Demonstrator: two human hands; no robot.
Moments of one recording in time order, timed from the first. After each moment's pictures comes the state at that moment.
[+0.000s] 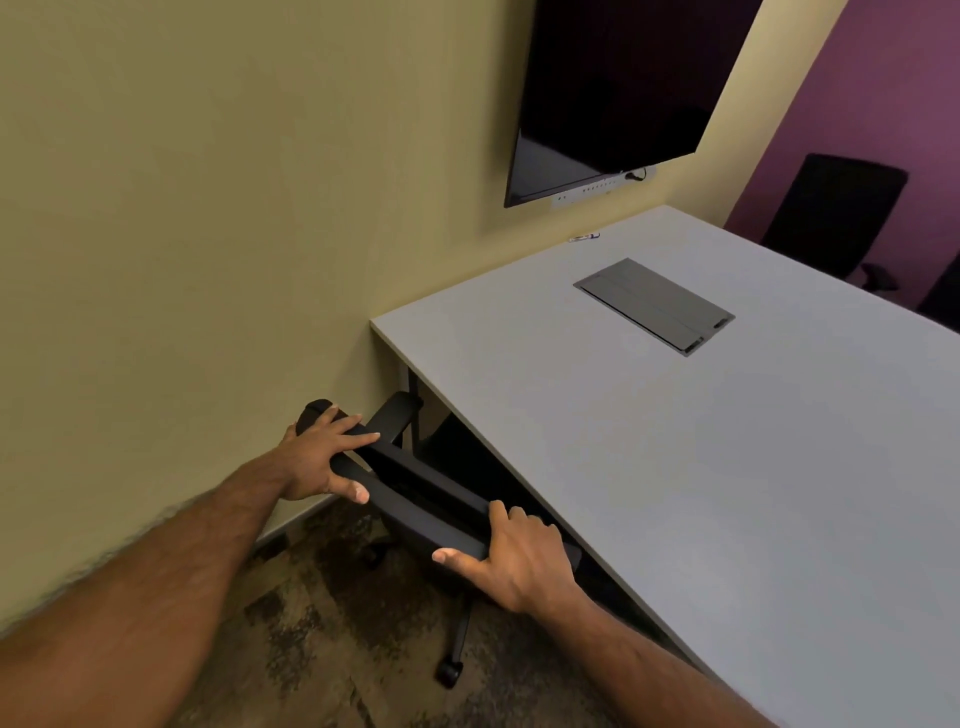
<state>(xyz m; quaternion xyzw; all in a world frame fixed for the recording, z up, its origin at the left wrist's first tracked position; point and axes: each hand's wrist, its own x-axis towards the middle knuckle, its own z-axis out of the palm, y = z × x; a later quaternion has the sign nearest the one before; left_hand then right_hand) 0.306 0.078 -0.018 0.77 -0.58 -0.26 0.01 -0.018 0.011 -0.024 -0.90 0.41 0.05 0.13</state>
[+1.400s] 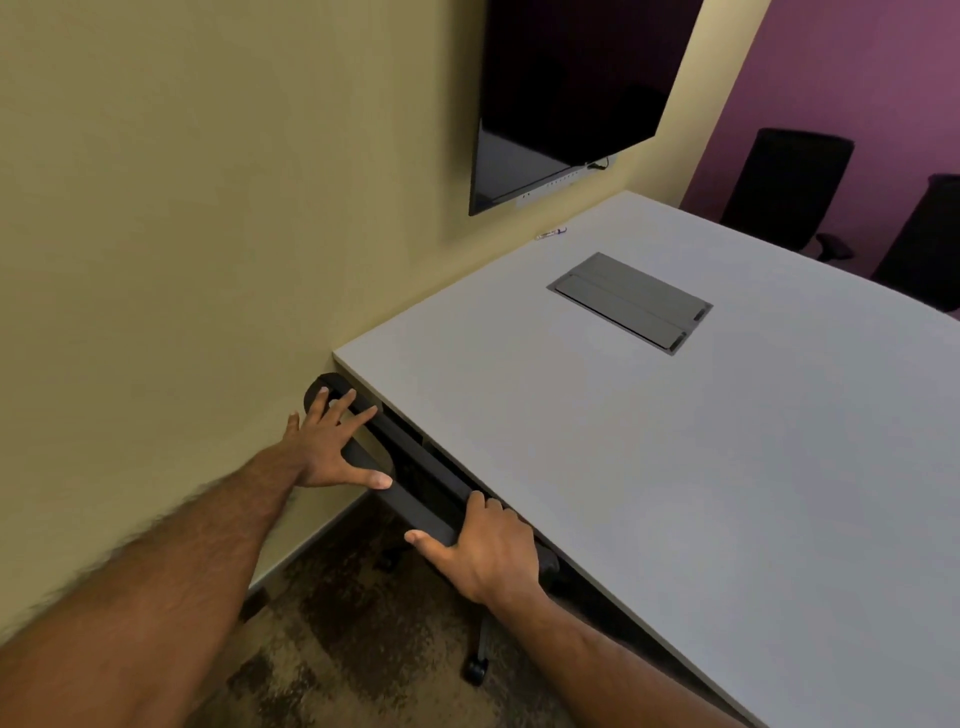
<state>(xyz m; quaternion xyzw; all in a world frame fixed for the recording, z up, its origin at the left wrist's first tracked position) 0.373 -0.056 -0.030 0.77 -0.60 -0.22 -0.05 0.082 -0.046 -0.022 -0.84 0.52 0.01 0.16</state>
